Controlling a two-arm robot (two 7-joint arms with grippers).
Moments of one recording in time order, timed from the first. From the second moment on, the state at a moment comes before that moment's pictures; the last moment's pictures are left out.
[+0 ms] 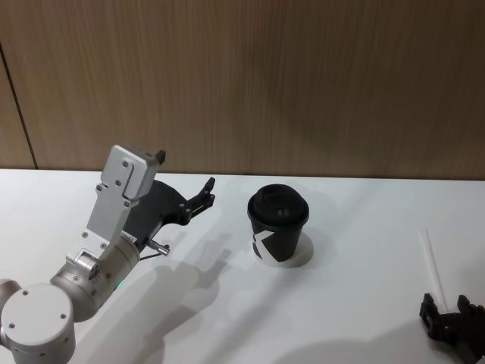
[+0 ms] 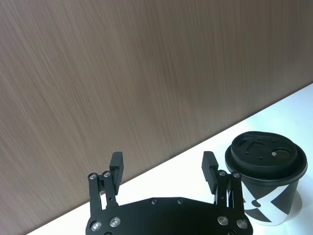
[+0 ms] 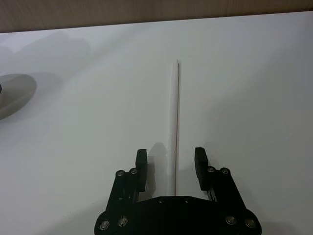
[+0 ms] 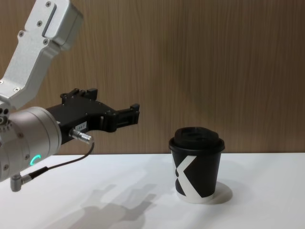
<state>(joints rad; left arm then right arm) -0.24 0.38 0.45 -1.63 -0.20 0.01 -0.01 -0.21 0.23 -0.04 -1.83 0.27 0.47 -0.11</state>
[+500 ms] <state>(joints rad) -0.24 0.38 0.45 -1.63 -0.20 0.01 -0.01 -0.21 0.23 -0.04 -1.83 0.27 0.47 -0.11</state>
